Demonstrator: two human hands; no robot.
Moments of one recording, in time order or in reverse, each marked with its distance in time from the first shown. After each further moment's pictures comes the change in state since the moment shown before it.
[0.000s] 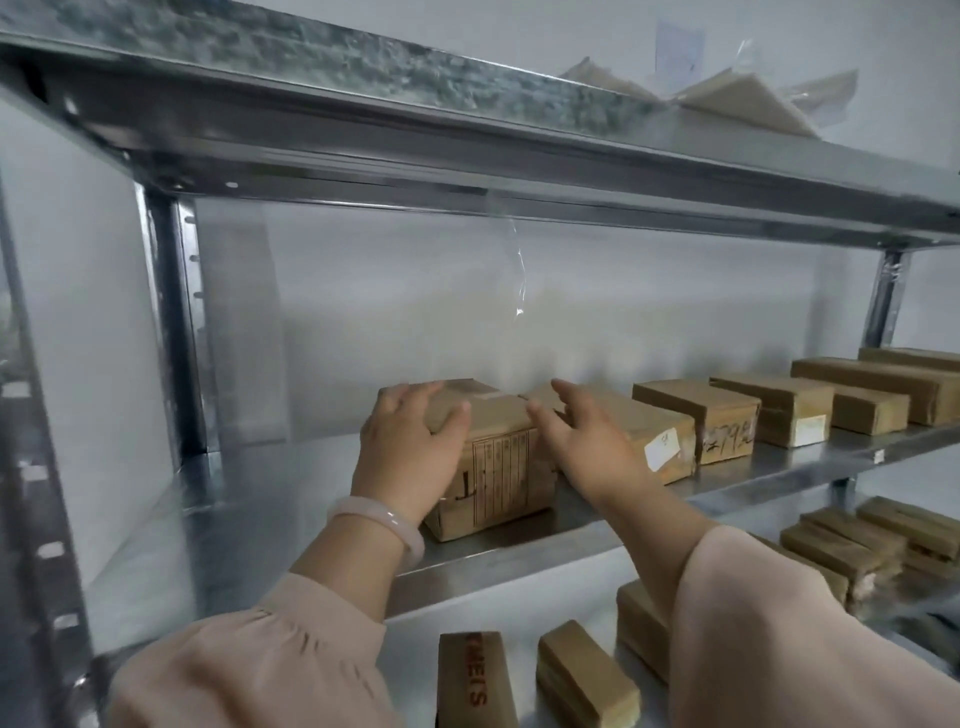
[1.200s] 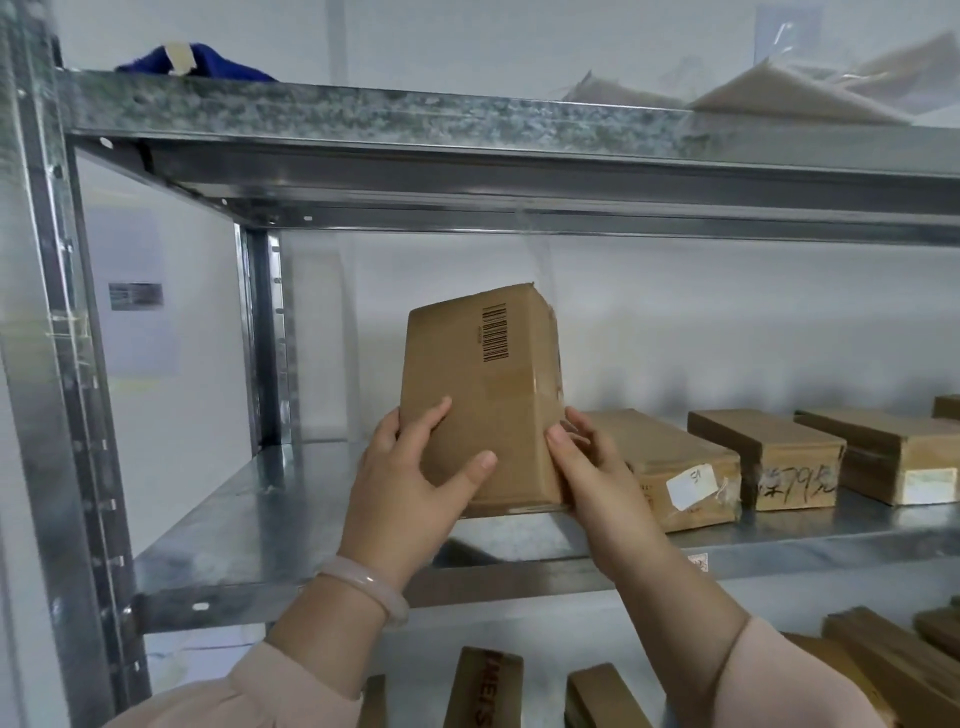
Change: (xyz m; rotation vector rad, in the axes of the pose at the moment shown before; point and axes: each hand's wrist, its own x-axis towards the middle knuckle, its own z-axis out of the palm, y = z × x) left_hand -0.047 0.029 0.013 0.112 0.143 -0.009; right_hand 0.013 0.044 0.000 0.869 -0.250 -0.001
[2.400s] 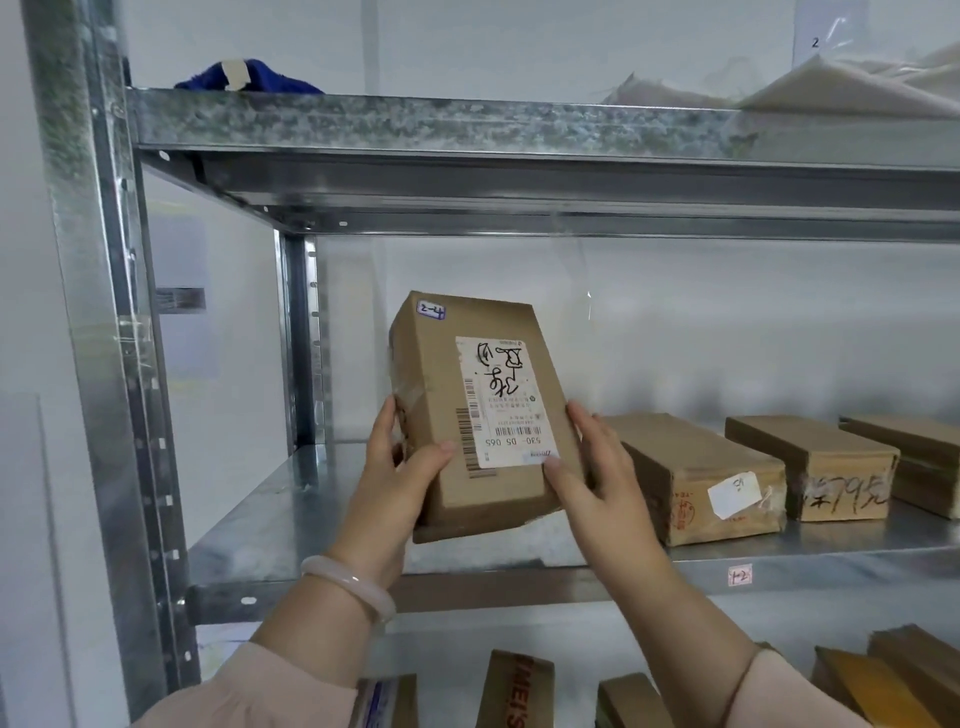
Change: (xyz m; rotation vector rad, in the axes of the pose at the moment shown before) left_hand 0.012 -0.032 -0.023 -0.709 -0.022 -0.281; right_hand -0.024 -0.004 0.031 -0.470 -0.002 -0.270
